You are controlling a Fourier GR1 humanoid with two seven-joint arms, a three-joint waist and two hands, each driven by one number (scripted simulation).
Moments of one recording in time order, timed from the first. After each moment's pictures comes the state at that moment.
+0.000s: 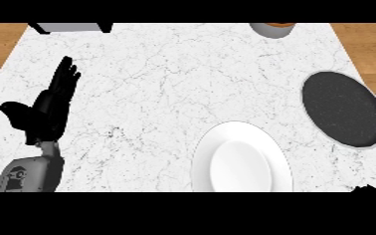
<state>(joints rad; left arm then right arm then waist) -0.18 0.19 0.12 -1.51 0.00 0.05 0.08 0.59 -0.57 0.04 -2.30 0.52 0.00 -0.25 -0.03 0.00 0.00</state>
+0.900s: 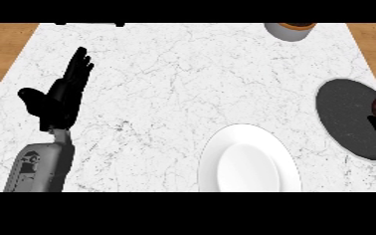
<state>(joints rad) -0.27 0.17 0.10 -1.44 0.00 0.03 0.07 -0.13 -0.70 -0.25 -1.32 0.34 0.00 -0.42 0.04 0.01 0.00</state>
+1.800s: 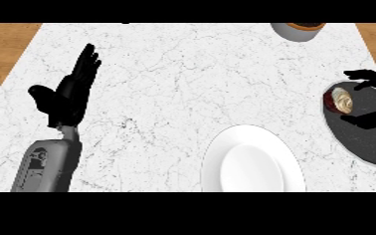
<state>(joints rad) -0.30 0.15 0.08 -1.44 -0.02 0.05 0.07 -0.60 -0.66 -0.21 -0.39 0.48 0.10 -0.69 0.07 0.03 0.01</state>
